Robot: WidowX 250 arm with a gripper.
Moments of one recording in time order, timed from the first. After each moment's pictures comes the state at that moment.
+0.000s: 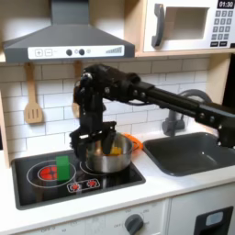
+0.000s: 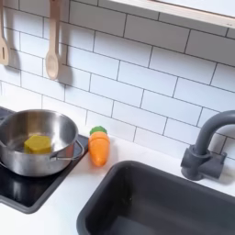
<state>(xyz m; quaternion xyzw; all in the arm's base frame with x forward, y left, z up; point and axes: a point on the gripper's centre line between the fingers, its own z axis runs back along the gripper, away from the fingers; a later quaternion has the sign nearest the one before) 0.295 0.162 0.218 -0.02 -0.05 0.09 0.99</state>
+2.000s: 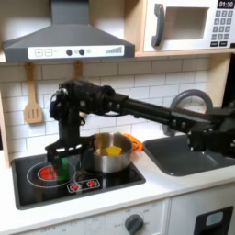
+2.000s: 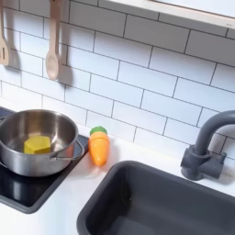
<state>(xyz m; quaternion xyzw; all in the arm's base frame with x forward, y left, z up) 0.310 0.201 0.186 0.00 -0.03 0.04 1.00</state>
